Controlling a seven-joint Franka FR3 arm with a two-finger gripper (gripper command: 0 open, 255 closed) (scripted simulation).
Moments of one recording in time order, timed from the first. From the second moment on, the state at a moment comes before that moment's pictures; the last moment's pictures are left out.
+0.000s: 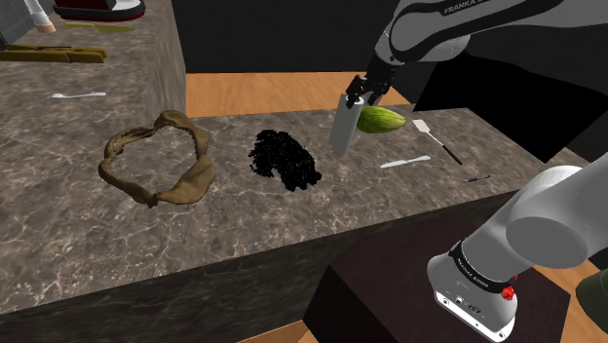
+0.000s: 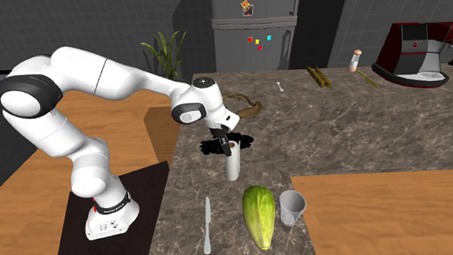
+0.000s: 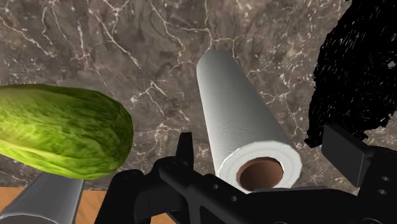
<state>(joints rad) -0.02 -0.25 -0.14 -2.42 0.06 2.39 -0.02</state>
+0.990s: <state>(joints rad) -0.01 -0.21 -0.14 -2.43 0.08 2.44 -0.03</state>
